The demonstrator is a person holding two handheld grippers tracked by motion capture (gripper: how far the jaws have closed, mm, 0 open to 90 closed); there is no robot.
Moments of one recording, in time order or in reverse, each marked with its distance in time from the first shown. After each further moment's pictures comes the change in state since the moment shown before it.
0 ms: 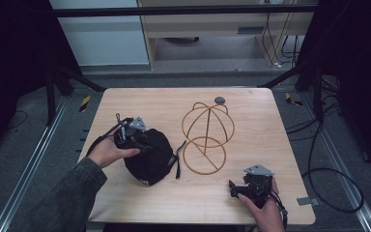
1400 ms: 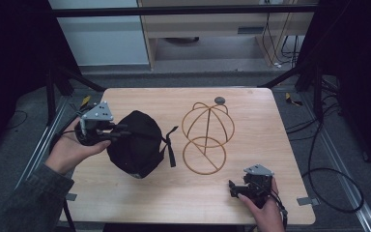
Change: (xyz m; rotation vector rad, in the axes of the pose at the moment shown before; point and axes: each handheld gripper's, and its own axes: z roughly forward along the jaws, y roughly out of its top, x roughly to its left) left arm -0.019 0.001 -0.134 -0.229 0.075 0.005; right arm 0.000 0.000 0.000 0.000 0.001 0.000
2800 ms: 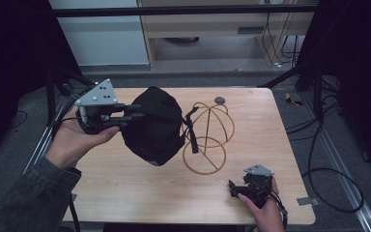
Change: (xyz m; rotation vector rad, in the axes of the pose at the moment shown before) left arm -0.031 0.075 -0.038 -0.209 0.008 0.087; right arm 0.000 0.000 0.000 0.001 0.000 -0.002
